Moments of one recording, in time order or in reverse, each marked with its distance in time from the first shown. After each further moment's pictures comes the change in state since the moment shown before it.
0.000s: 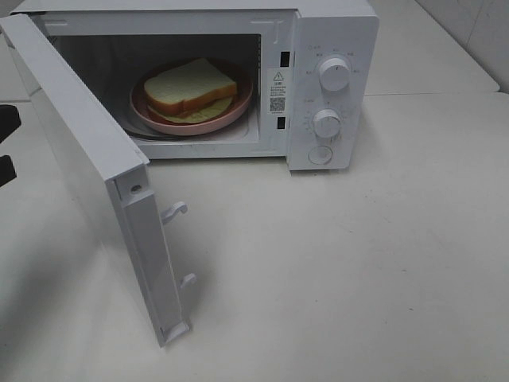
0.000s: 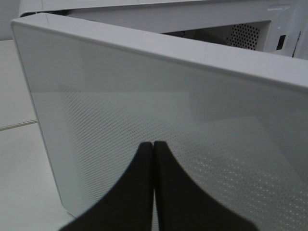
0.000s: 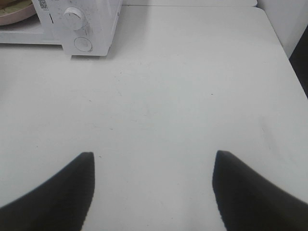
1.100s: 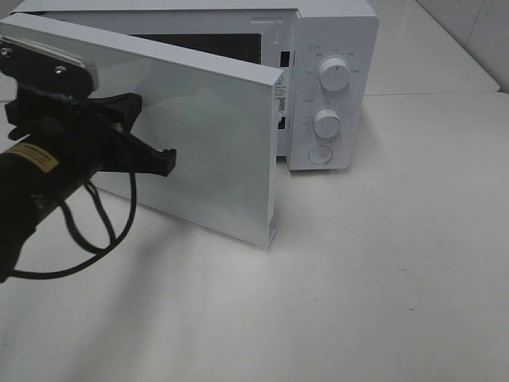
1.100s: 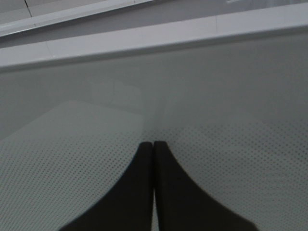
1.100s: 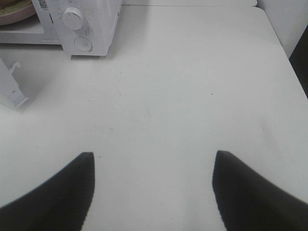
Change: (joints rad) left arm -0.661 0.338 -0.249 -0.947 -0.093 0.670; right arm 0.000 0.000 0.000 0.000 0.000 0.000
